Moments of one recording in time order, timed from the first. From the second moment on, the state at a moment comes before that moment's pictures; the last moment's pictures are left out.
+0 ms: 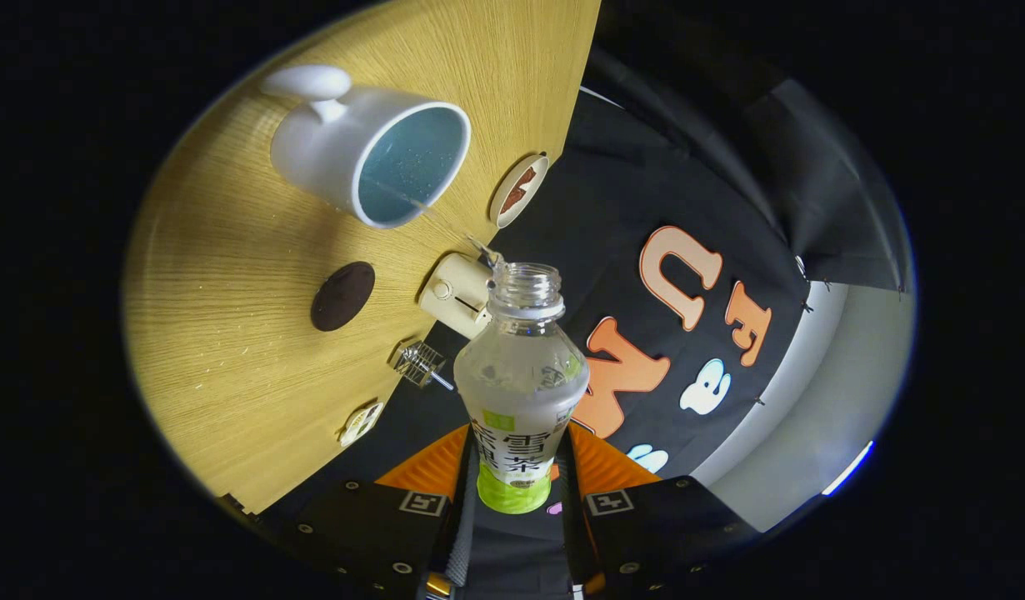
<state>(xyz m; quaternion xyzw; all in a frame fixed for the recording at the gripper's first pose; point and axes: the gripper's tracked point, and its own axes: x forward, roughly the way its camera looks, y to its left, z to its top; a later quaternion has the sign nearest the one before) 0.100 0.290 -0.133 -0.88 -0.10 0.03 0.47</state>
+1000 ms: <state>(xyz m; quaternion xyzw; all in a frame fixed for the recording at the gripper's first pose) 0.096 0.314 -0.138 -0.90 -0.11 0.06 0.43</state>
